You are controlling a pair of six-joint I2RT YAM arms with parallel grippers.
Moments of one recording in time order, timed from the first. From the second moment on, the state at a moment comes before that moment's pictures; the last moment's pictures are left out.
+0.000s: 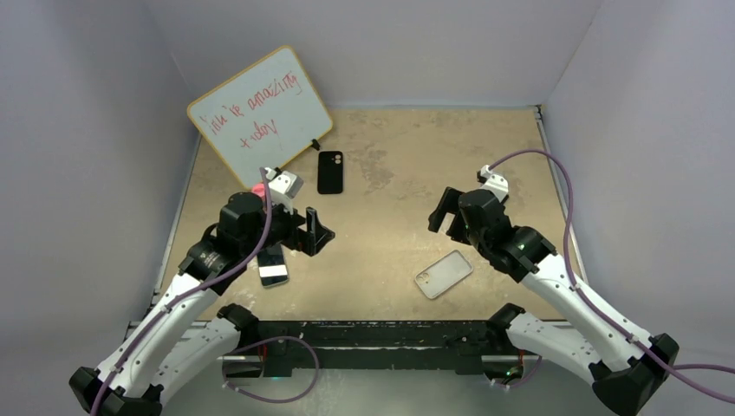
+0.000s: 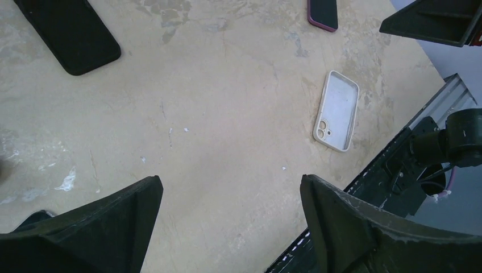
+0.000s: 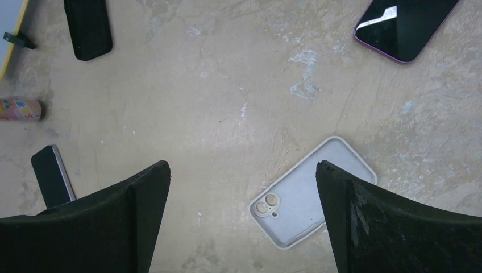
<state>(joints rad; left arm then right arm) -0.51 0.74 0.75 -0.46 0.27 -0.27 0.65 0.88 0.86 -0.72 0.38 0.79</state>
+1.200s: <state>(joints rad) -0.51 0.64 0.79 -0.54 0.01 -0.25 0.64 1.58 1.14 -0.48 0.39 0.76</state>
